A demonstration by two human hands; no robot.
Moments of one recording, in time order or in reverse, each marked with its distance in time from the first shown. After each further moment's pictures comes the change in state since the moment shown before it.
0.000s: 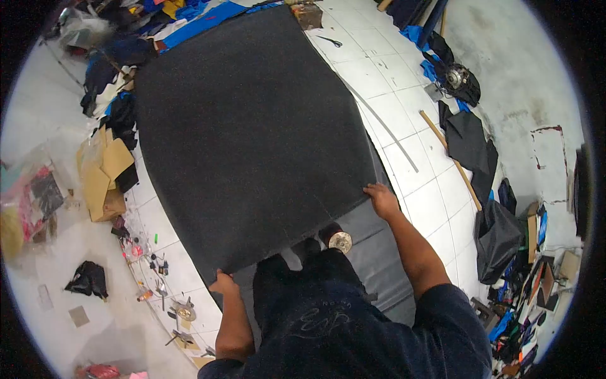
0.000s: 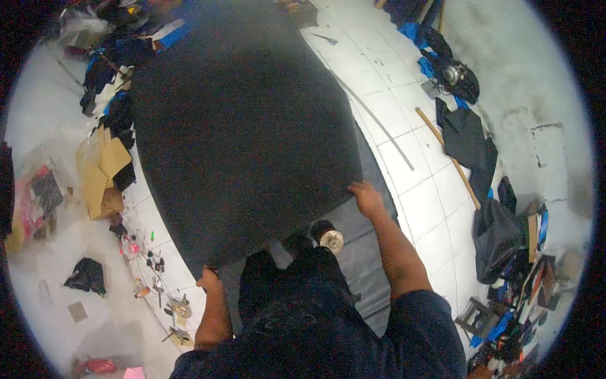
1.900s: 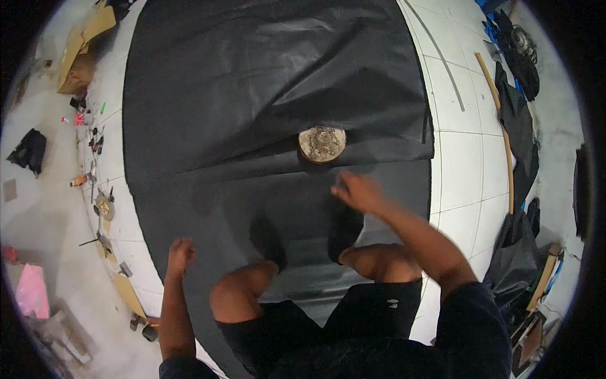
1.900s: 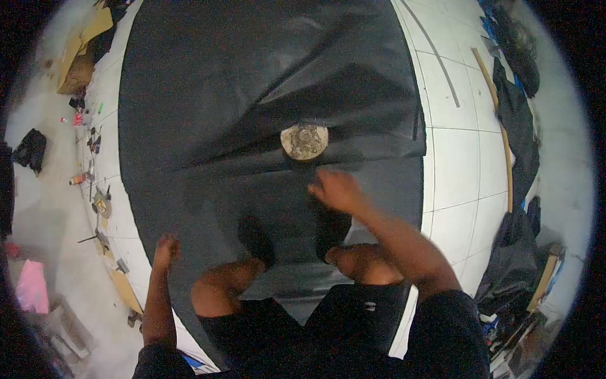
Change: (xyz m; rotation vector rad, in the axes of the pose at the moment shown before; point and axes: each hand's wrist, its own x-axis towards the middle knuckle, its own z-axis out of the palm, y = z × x) left_hand 0.078 -0.510 -0.175 0.664 -0.644 0.145; right_hand -0.234 0.144 0.388 0.110 -0.534 -0.296
